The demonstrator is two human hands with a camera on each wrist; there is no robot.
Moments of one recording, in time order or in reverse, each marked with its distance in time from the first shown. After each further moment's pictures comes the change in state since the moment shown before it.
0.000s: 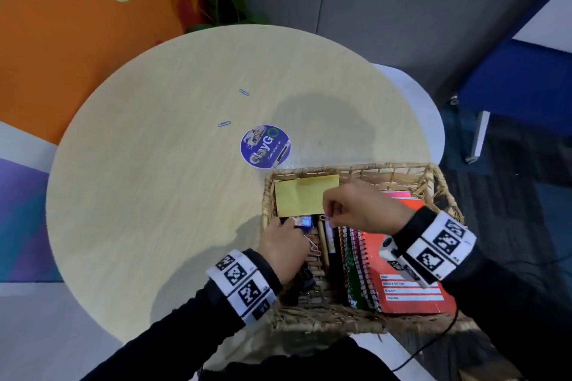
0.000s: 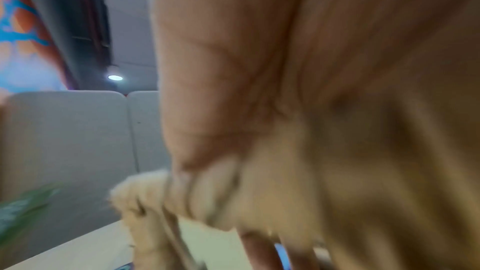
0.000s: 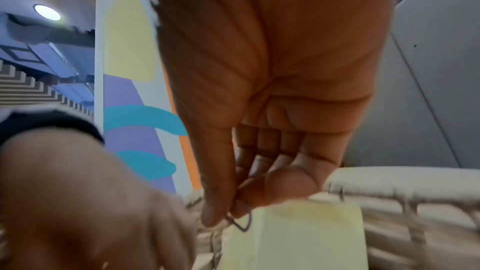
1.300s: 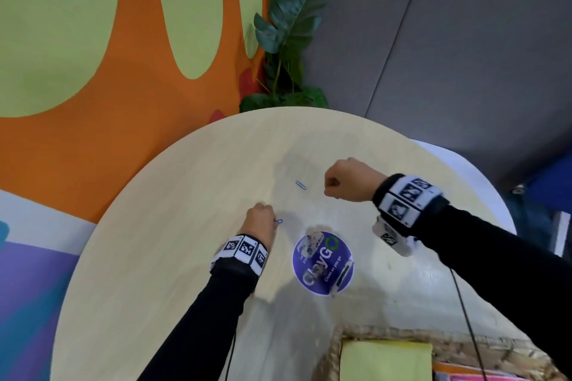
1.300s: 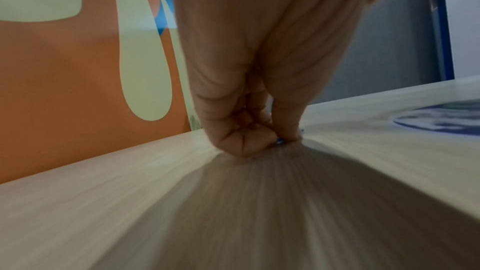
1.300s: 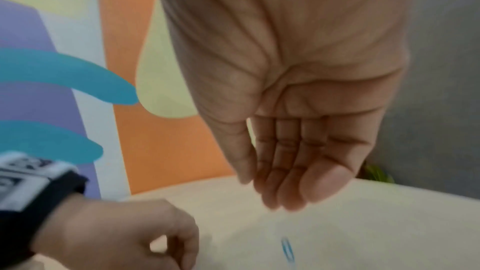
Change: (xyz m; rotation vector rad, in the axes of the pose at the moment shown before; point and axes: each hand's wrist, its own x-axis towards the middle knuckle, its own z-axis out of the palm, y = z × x) left_hand 0.159 -0.290 0.028 -0.659 0.420 -0.620; right_hand 0.287 -0.003 -0.135 -0.194 0.082 0.022
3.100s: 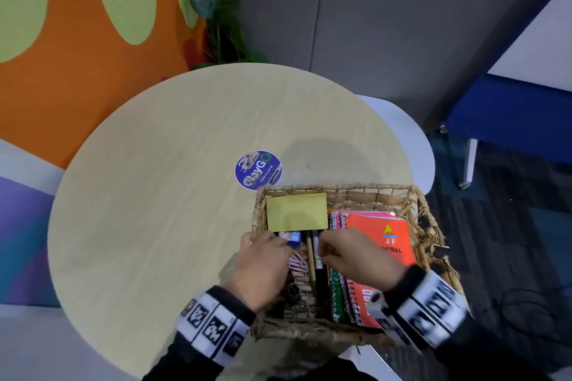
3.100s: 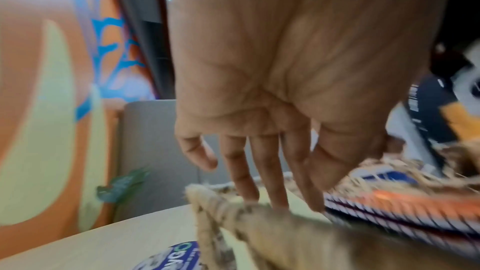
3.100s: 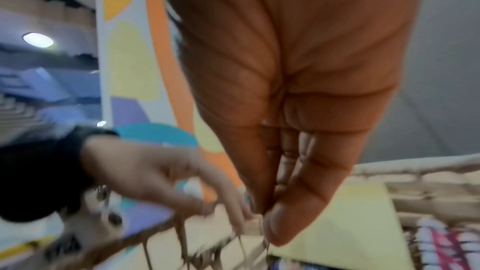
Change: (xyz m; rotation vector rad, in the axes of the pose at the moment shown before) left_hand -0.324 0.122 0.016 0.283 -0.096 0.459; right_hand -0.347 -0.036 0.128 0.291 -0.034 0.105
